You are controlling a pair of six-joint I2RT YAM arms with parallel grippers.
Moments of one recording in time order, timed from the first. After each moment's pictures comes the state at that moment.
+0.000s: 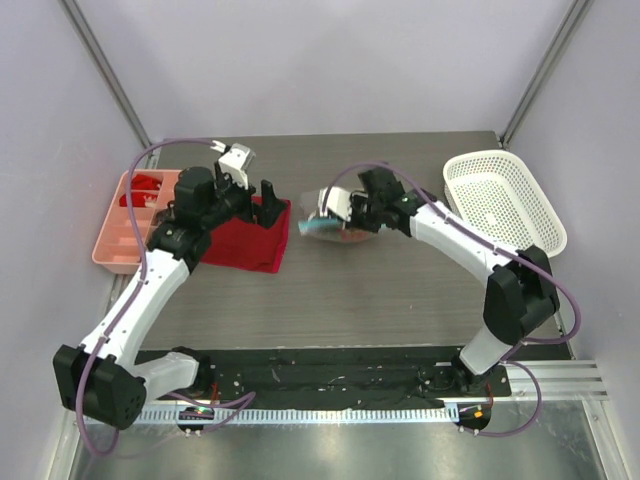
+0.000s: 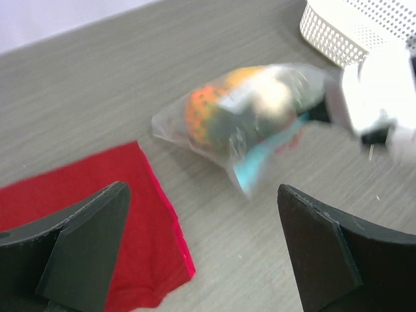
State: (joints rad) left arm -0.31 1.13 1.02 -0.15 0.35 -0.05; right arm 0.56 1.64 1.38 -0.52 -0.18 -0.88
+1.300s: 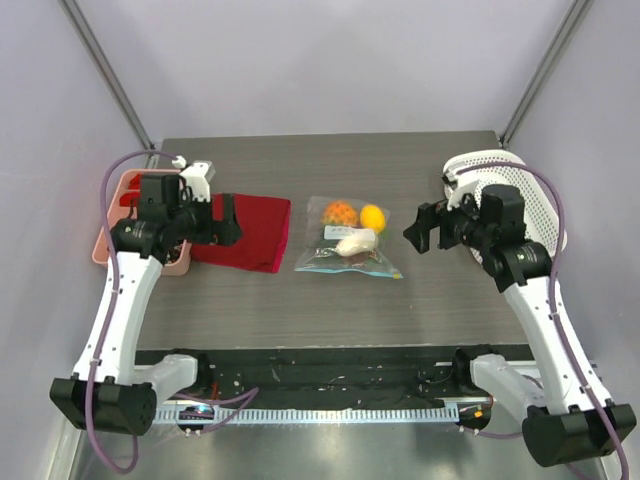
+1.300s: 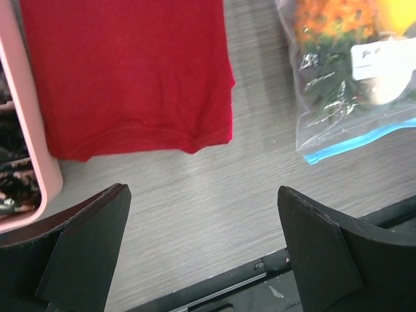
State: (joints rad) left arm -0.10 1.12 1.25 -0.89 0.28 -0.02; right arm 0.17 0.95 1.03 -0.59 -0.39 -0.06
